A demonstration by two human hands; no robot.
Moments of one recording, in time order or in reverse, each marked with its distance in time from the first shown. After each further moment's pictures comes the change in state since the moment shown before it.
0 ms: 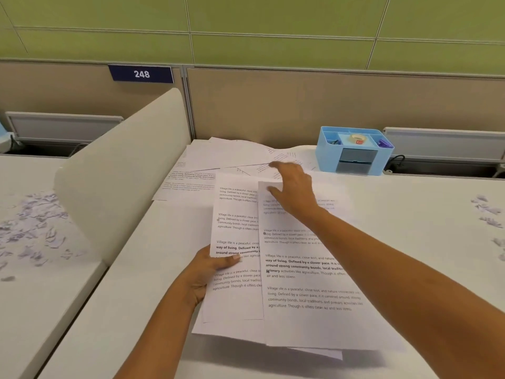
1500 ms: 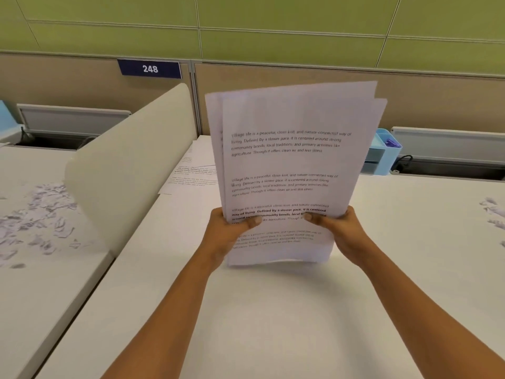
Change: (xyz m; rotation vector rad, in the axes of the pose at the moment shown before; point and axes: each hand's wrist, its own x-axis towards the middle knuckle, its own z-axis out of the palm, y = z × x) left_hand 0.001 0.038 0.038 0.171 0.063 0.552; right_hand -0.088 0.040 -0.031 1.191 -0.095 0.236
